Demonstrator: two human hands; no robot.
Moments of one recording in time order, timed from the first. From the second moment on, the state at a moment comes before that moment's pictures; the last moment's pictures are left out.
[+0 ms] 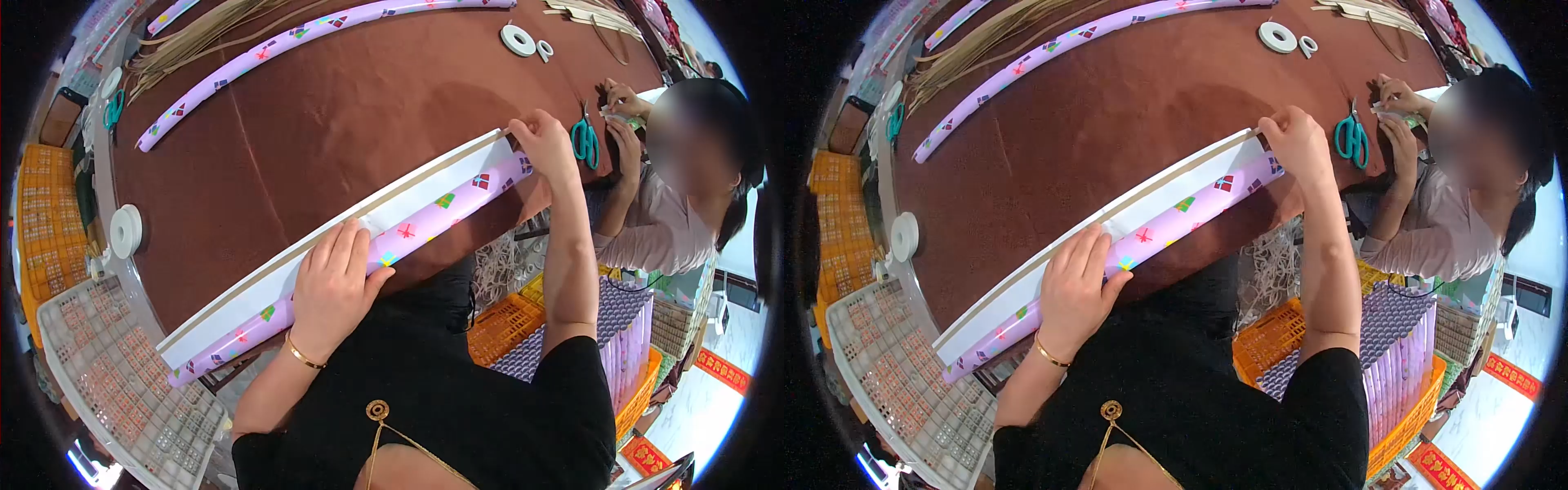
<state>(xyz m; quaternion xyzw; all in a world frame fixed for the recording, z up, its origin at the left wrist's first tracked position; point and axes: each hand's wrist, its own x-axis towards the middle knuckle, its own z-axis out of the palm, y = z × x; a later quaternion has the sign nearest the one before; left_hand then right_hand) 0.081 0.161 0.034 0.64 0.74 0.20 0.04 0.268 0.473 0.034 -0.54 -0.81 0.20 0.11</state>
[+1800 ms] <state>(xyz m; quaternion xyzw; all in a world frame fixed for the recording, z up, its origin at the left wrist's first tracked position) 0.096 0.389 0.040 0.58 0.69 0.29 0.33 0.279 0.453 0.027 -0.46 -0.84 0.20 0.20</state>
